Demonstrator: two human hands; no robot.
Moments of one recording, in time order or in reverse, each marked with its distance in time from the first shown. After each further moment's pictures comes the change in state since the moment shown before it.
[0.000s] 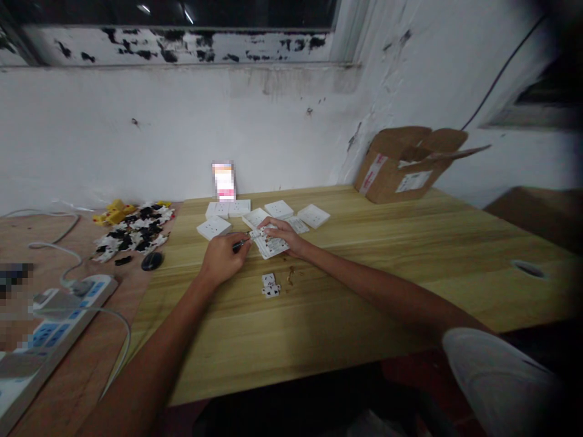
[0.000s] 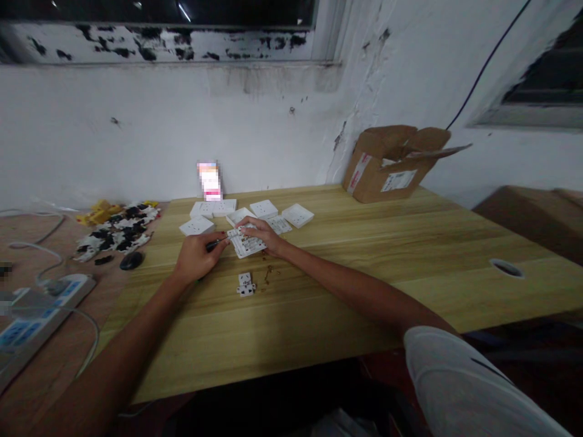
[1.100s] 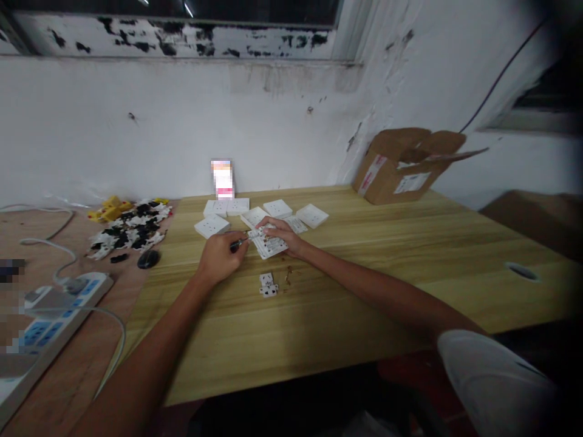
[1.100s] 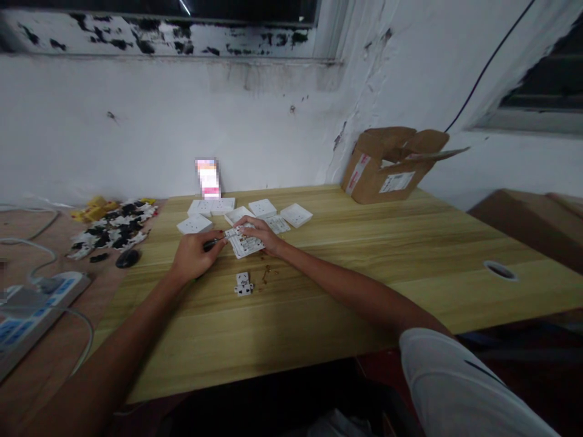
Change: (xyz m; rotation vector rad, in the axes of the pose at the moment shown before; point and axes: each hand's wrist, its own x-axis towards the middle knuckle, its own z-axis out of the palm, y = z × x) left_hand -0.002 0.000 -0.001 -0.011 0.006 0.008; right_hand 0.000 0.001 0.000 -0.010 -0.002 0.011
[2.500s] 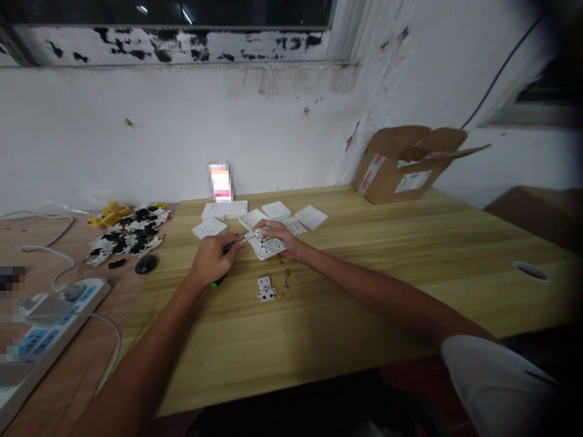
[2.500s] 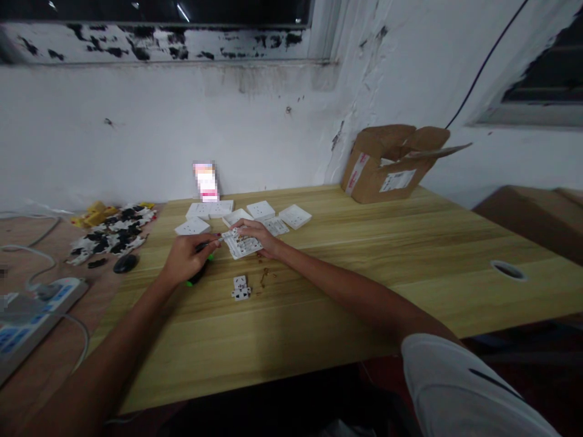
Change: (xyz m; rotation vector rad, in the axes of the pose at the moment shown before) left_hand 0.005 -0.008 -0.011 -0.030 -0.072 0.025; right_hand 0.001 -0.006 0.003 0.134 -0.003 0.069
